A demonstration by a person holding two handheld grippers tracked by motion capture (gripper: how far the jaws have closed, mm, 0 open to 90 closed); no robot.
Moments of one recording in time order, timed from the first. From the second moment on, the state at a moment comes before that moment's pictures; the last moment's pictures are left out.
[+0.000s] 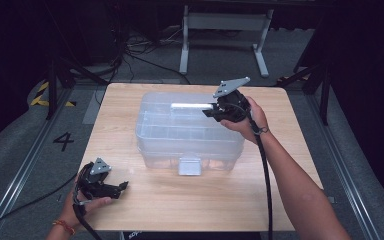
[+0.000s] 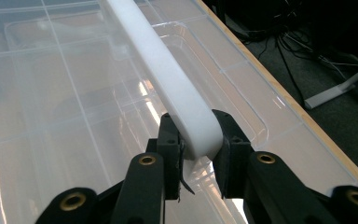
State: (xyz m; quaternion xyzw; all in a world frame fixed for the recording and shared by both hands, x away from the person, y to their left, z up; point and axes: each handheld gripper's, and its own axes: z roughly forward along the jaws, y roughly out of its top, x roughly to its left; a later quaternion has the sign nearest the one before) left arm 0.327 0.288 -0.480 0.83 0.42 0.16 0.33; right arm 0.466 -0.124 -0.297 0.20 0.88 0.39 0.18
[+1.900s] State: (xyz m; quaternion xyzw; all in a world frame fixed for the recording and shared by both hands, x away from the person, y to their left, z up) left arm 0.356 0.227 -0.390 0.78 0.35 0.25 0.44; right arm 0.457 -0.167 -0.257 0.25 0.85 0.39 0.24
